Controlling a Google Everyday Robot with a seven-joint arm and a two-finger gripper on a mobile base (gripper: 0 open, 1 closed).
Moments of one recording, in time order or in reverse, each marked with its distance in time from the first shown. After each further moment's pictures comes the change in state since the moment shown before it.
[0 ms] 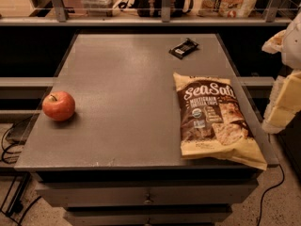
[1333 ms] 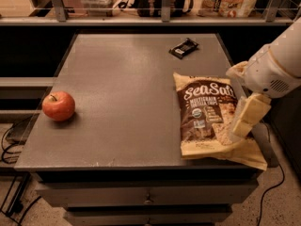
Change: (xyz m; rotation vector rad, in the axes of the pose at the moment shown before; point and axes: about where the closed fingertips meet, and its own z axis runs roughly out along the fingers) arm -0.022 -0.005 0.092 -0.135 -0.207 -0.040
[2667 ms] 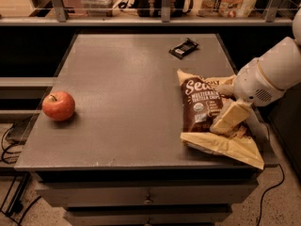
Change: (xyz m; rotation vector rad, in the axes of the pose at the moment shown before) arm -0.003 -0.009 0.045 -0.022 -0.092 0.080
